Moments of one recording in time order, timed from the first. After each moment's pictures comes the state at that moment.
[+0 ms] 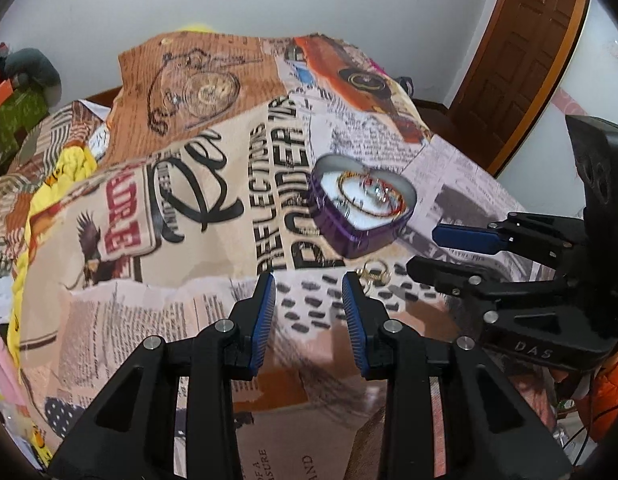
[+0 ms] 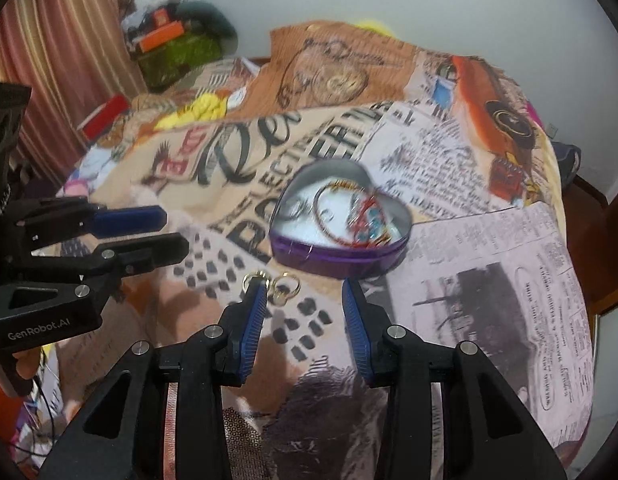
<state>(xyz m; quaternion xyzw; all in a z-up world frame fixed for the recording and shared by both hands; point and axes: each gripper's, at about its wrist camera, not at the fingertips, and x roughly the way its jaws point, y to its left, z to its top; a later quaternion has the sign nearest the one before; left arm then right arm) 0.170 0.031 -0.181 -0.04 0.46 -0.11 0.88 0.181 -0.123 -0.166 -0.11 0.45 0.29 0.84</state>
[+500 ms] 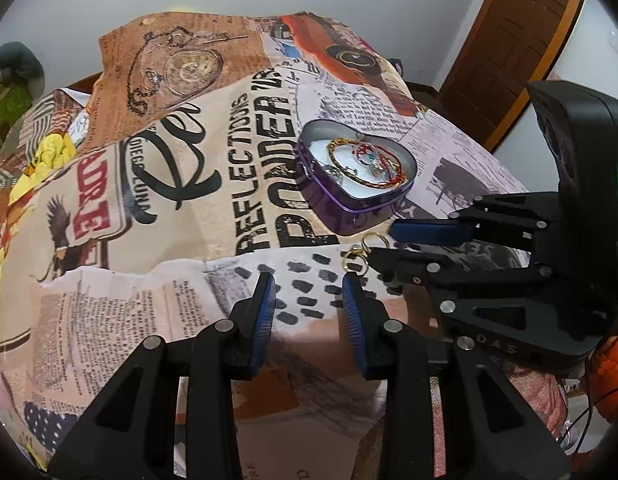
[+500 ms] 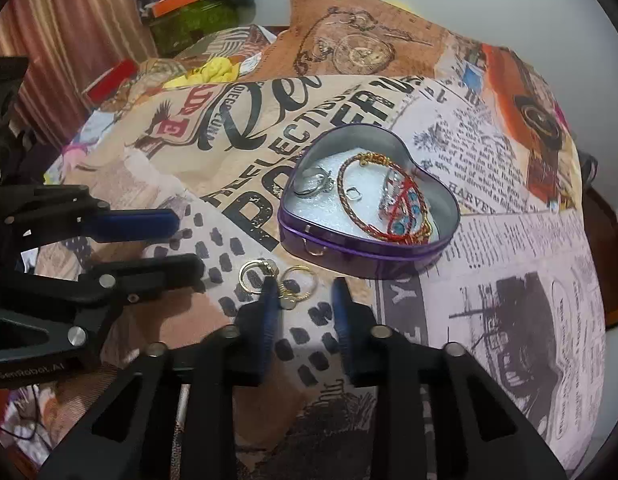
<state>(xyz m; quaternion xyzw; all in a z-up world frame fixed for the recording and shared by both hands) 0.177 0.023 -0.206 -0.04 0.48 -0.14 0.86 0.187 -0.107 -0.189 -0.16 0.48 0.31 0.81</state>
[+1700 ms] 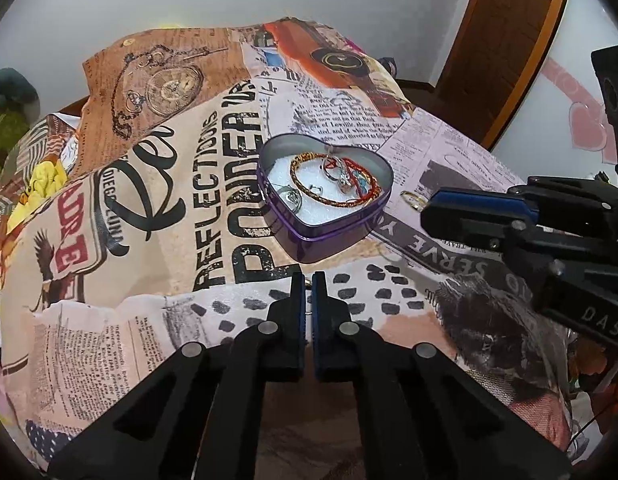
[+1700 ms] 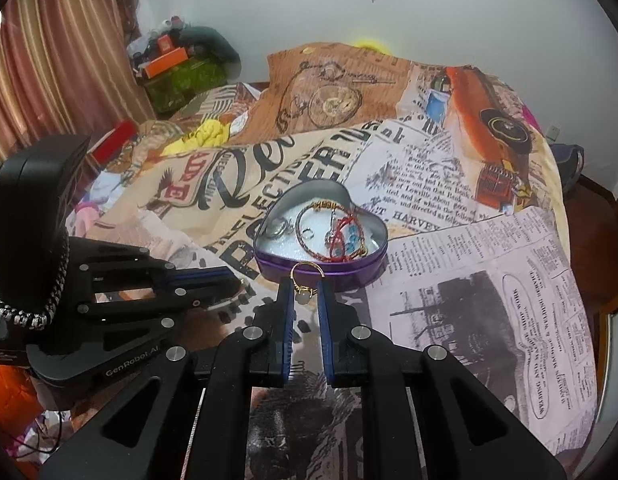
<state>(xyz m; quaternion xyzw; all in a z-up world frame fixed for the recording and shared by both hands) 0.190 -0.011 -0.203 0.00 0.47 -0.13 0.87 0.181 -0.152 -0.150 -0.07 0.42 0.30 0.85</state>
